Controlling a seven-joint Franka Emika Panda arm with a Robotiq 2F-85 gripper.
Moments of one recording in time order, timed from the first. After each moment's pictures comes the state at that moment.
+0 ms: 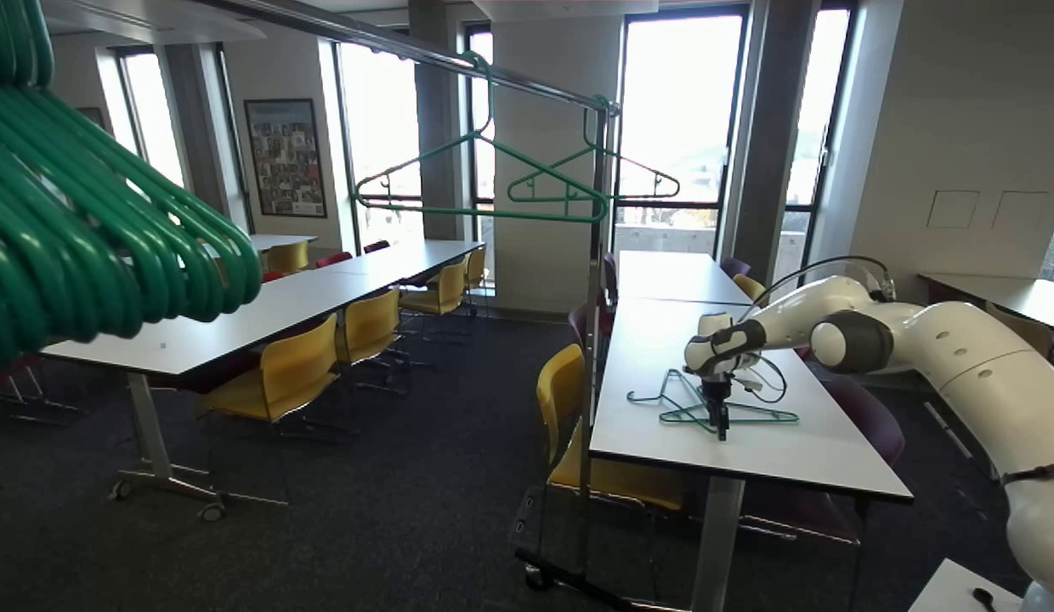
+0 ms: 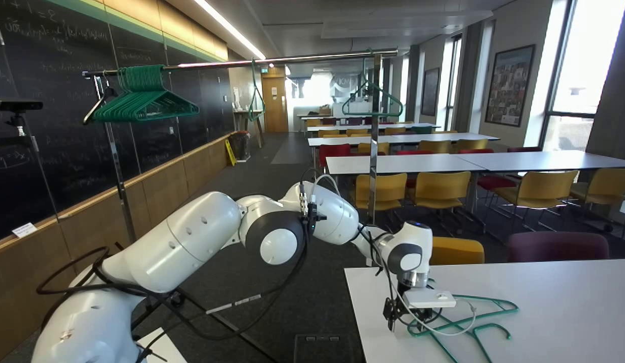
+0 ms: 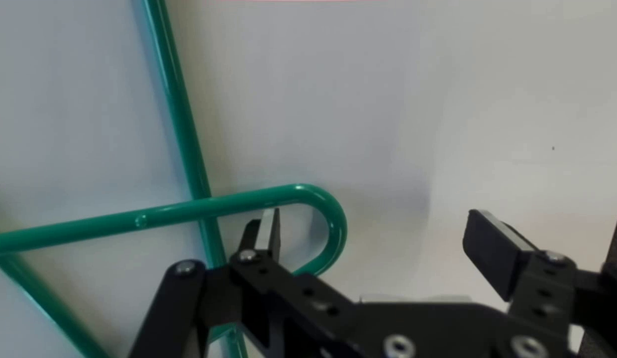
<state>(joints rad) -0.39 1.02 -0.04 -1.20 -0.08 2.10 -1.22</state>
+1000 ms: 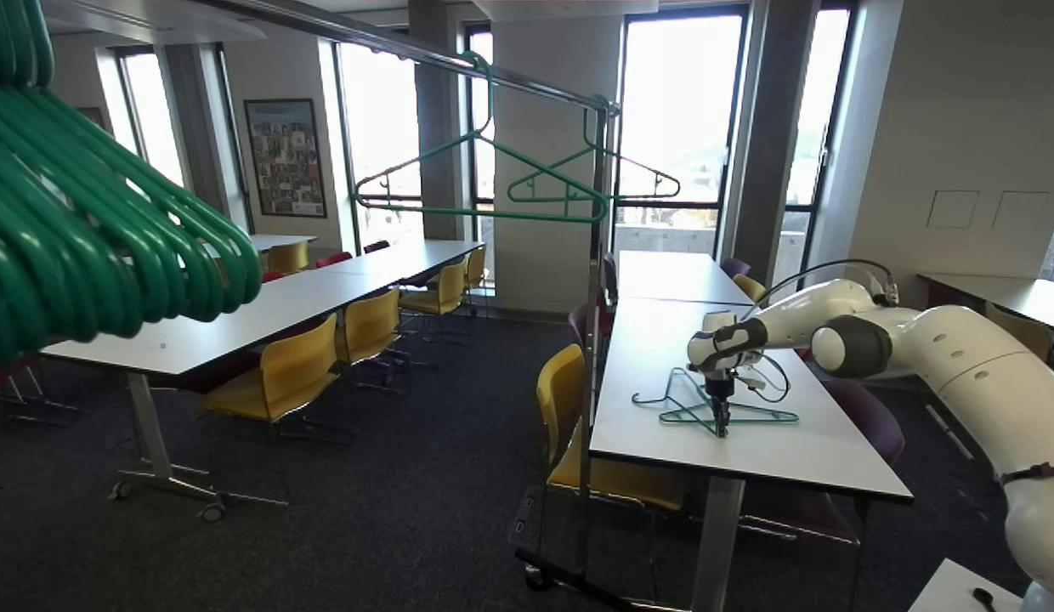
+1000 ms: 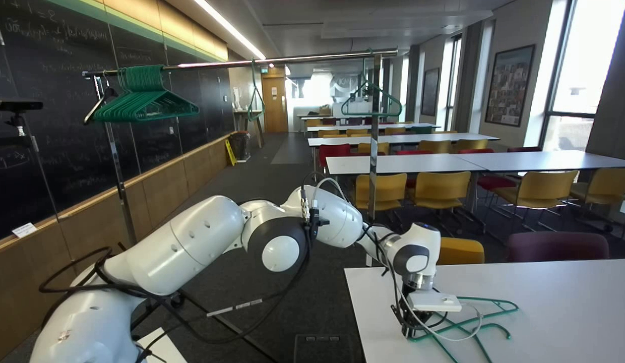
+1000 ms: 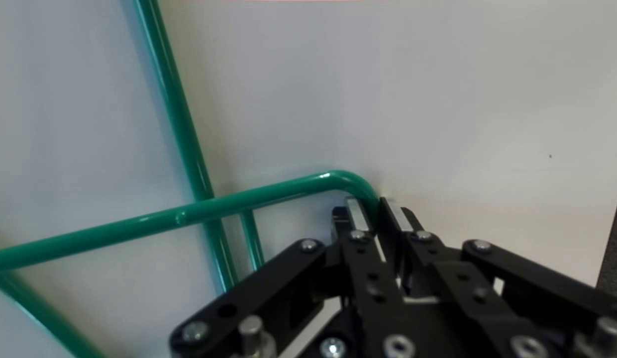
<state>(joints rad) -0.41 1.05 -0.04 -1.13 -0.05 2.04 -1.22</state>
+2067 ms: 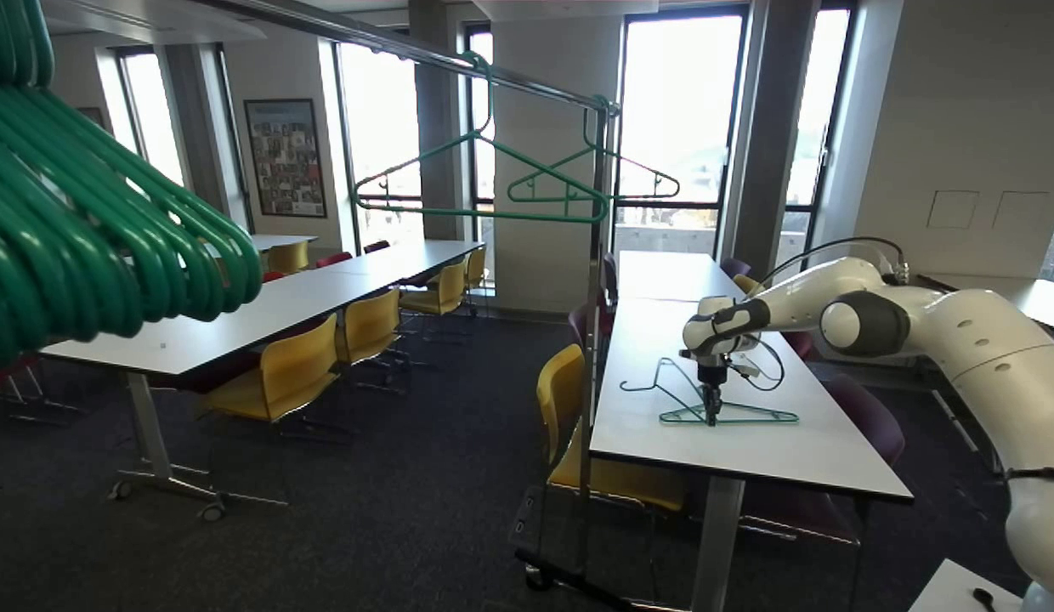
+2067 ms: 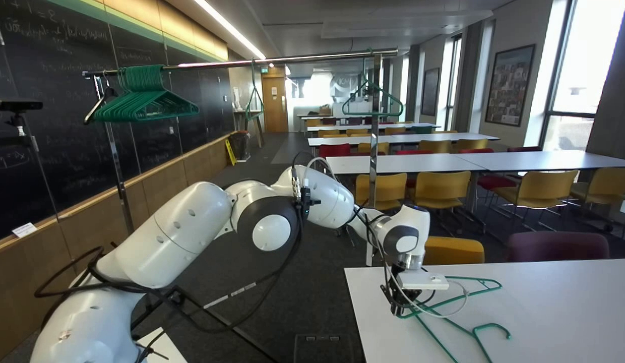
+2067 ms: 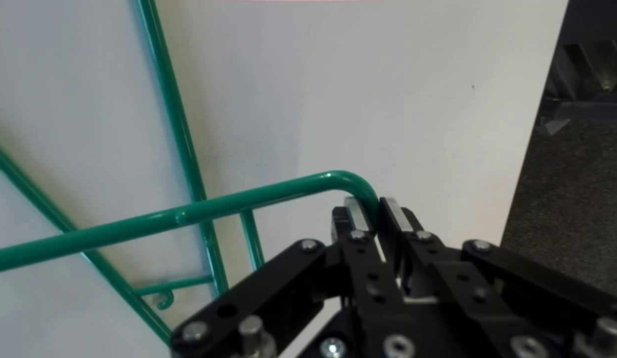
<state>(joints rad) -0.40 0.90 0.02 -1.27 -0.04 2.05 -1.22</state>
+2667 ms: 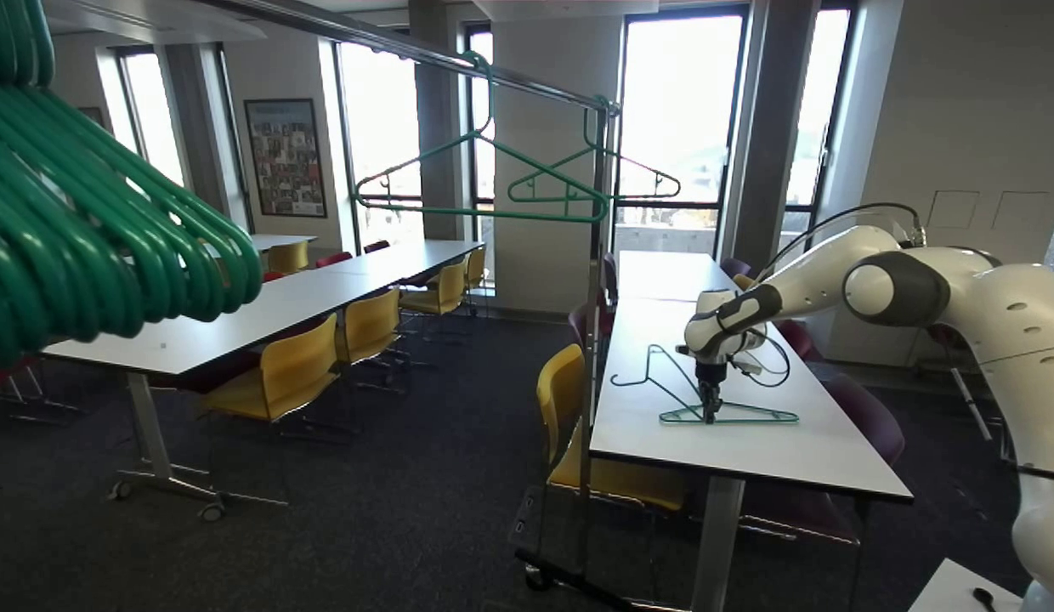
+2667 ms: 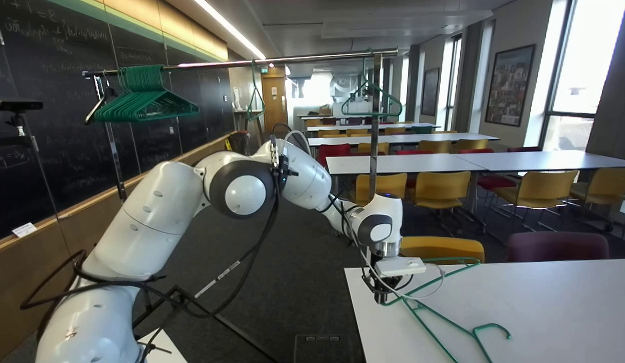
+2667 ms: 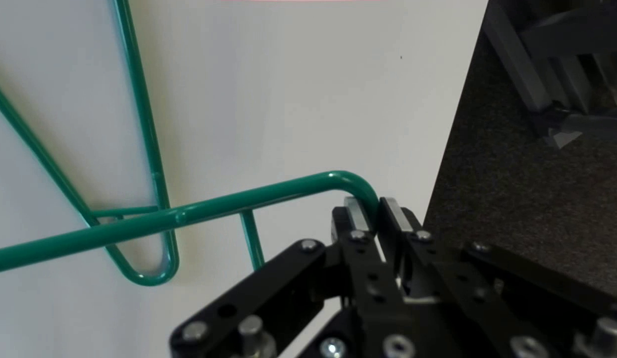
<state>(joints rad) -0.33 0.66 0.00 -1.63 -0.07 2.25 -1.21</state>
